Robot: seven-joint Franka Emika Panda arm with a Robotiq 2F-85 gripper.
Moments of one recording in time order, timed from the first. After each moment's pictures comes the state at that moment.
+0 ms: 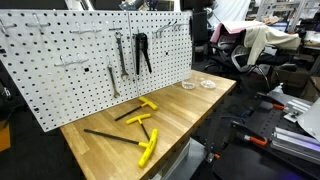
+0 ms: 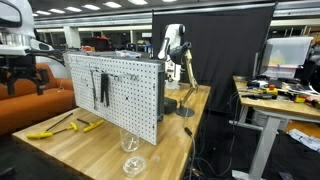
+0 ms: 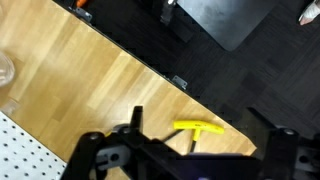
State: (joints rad) arm 0.36 -0.29 0.25 -2.55 0.11 2.16 -0.20
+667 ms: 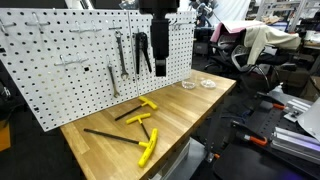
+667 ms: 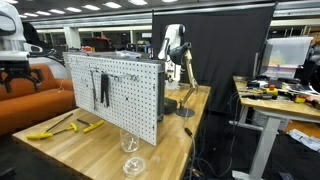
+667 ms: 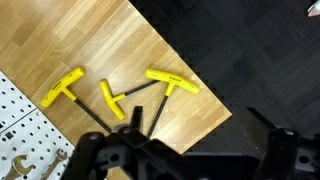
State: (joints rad) arm 0.43 -0.09 0.34 -2.40 0.07 2.32 -0.20
